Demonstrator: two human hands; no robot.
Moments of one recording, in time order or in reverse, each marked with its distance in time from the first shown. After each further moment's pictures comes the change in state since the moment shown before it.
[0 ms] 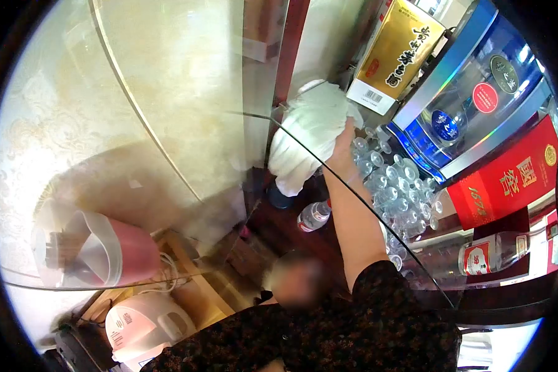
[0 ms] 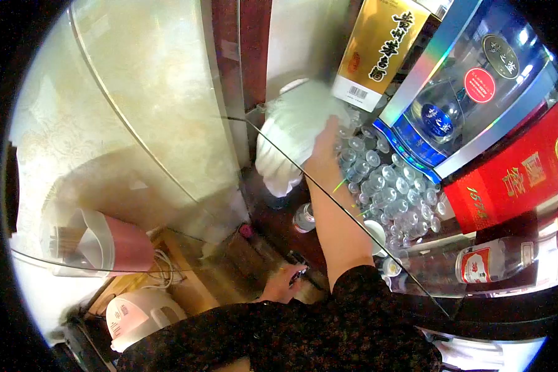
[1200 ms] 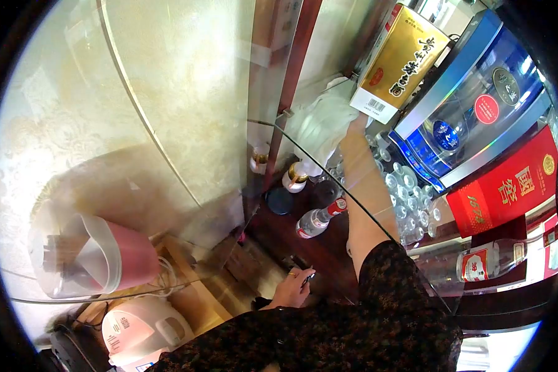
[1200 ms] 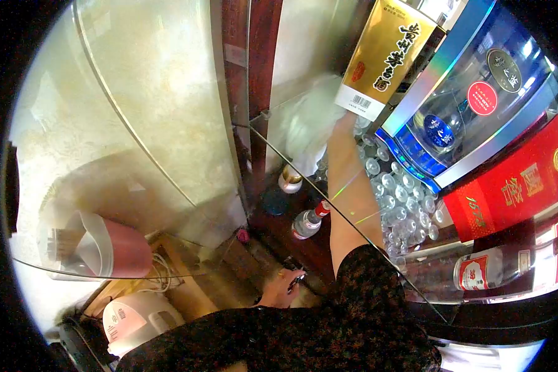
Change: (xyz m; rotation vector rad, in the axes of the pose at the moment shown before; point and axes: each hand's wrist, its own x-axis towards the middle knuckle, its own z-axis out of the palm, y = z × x) left_hand 0.003 0.005 -0.003 0.008 0.062 0.031; right_hand 0.096 -0.038 -0.022 -0.018 -0.180 -0.164
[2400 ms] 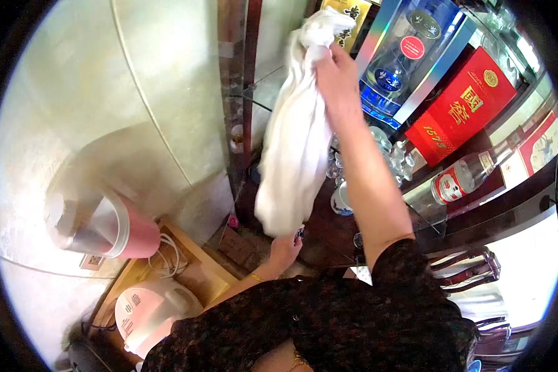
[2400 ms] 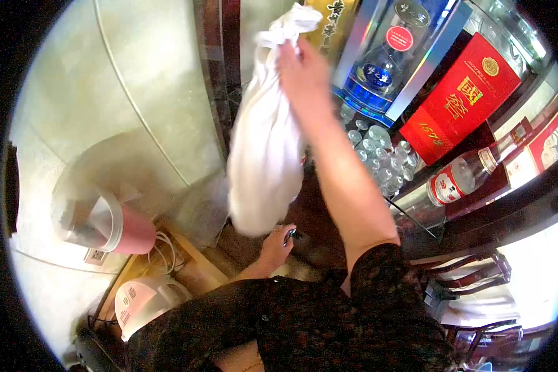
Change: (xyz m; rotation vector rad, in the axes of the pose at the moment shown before) left_hand 0.000 -0.004 0.001 0.139 -0.109 -0.001; right_hand -0.200 -0.087 0.192 -1.040 0.018 -0.338
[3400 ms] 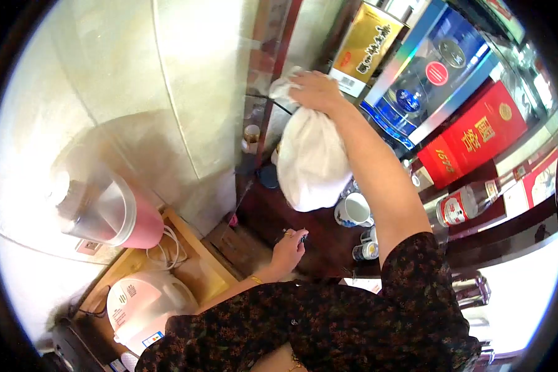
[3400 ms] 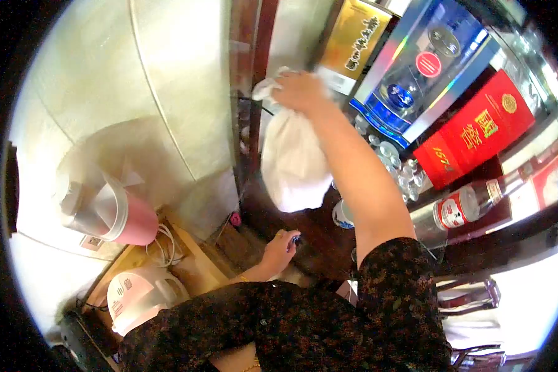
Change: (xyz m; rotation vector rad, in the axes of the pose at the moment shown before) left_hand -0.002 0.006 0.000 -0.072 0.190 0.090; right_hand 0.061 0.083 0.031 -1.353 -0.628 -0.410
